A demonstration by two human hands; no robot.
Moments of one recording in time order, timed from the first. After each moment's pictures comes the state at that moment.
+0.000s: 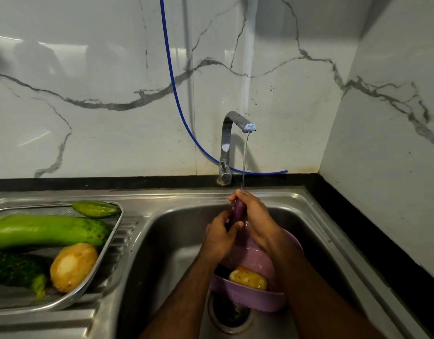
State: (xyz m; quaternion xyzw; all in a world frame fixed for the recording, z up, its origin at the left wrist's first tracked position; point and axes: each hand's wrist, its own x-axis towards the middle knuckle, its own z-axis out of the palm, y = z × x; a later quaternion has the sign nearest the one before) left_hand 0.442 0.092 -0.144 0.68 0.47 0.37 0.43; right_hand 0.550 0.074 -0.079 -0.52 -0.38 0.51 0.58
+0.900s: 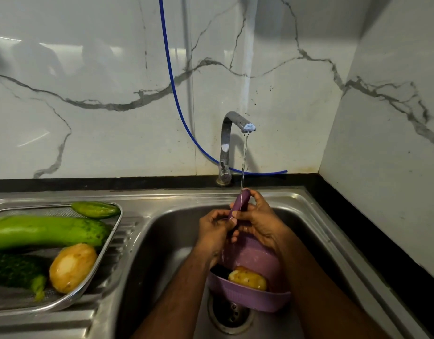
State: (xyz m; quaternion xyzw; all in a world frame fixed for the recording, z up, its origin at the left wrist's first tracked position) left_hand 0.441 0.080 -0.122 0.44 0.40 0.48 0.64; right_hand 0.572 0.074 -0.093 -0.50 -0.36 0.55 0.56
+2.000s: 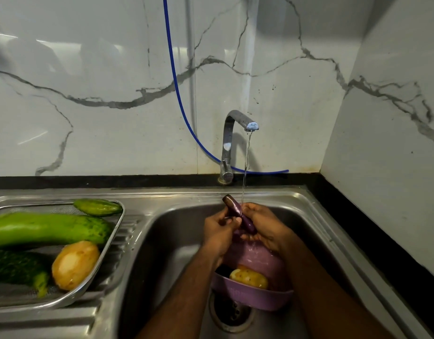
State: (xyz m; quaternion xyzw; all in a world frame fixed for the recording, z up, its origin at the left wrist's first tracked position) left_hand 0.446 0.077 -0.123 0.47 0.43 0.46 0.62; right_hand 0.575 0.072 -0.103 -0.60 -0.40 0.52 0.45
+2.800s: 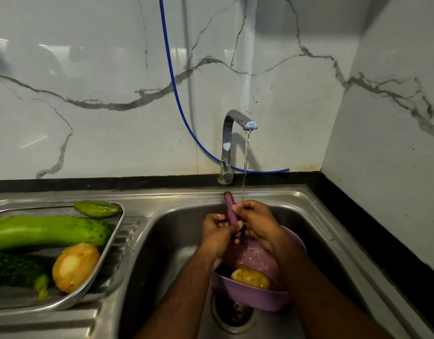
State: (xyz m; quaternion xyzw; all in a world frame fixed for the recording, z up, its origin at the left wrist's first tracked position) left_hand 0.444 0.081 -0.131 0.41 0.44 0.47 0.65; right_hand 0.563 0.077 -0.107 -0.59 -0.38 0.49 0.52
